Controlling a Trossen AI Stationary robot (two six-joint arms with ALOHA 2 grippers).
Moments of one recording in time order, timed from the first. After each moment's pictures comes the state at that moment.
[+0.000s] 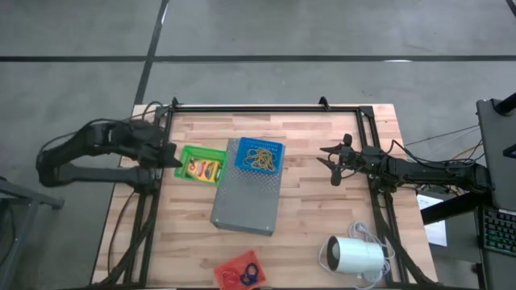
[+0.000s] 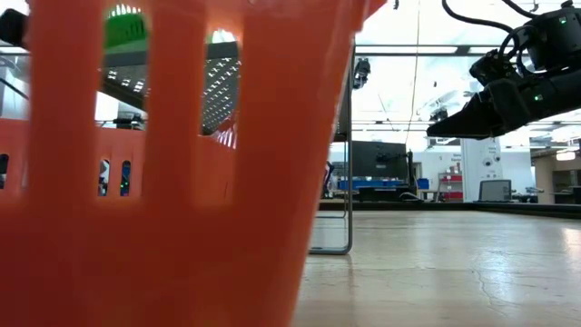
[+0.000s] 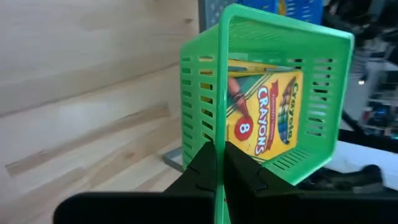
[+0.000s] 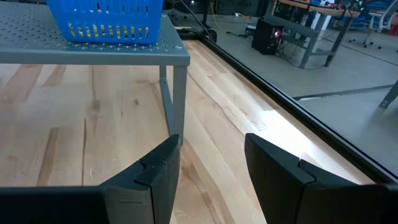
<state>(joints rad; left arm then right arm) 0.23 0.66 1.01 -1.17 0.21 -1.24 -0.21 0.49 0.04 0.22 0.18 -0.04</state>
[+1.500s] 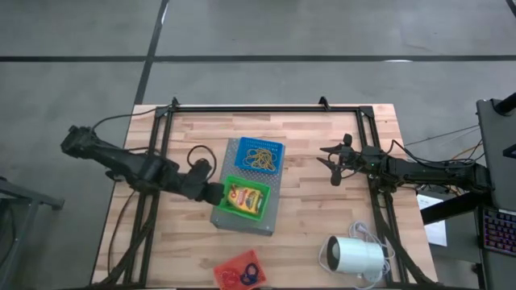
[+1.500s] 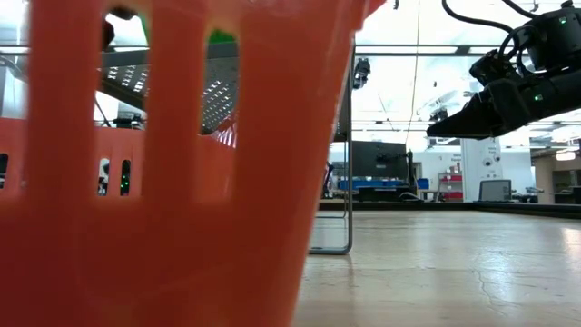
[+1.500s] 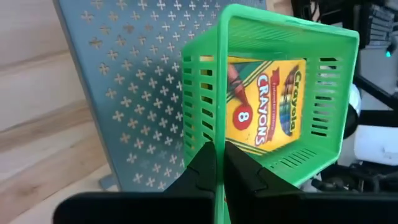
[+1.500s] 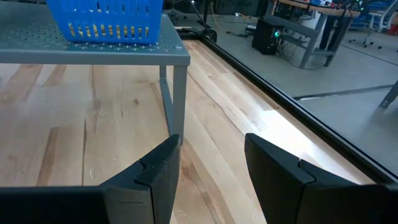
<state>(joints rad) -0.37 1.18 1.02 -0.68 -0.23 -1.52 -0.21 0.49 0.04 0.22 0.18 -0.04</state>
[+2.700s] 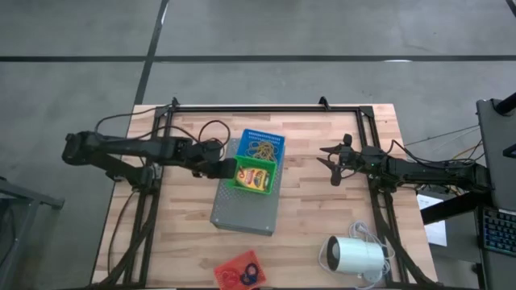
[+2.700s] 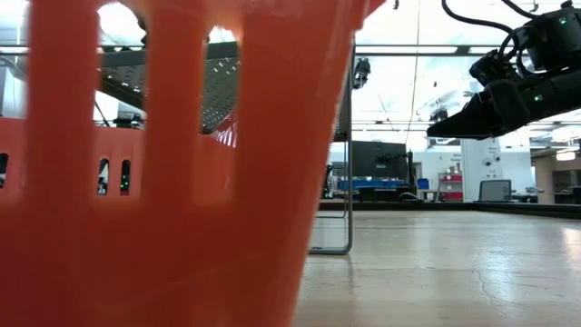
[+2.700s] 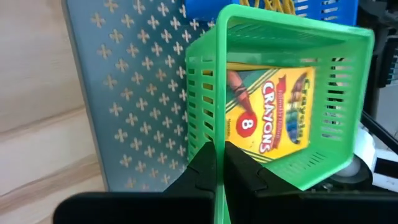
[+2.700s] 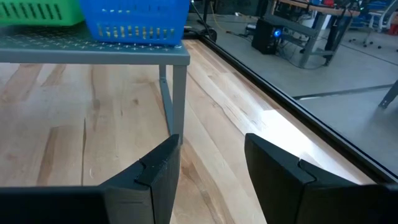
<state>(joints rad) -0.01 1.25 1.01 -0.63 -0.01 -1.35 -0.21 0.49 0.04 0.22 0.18 -0.04</state>
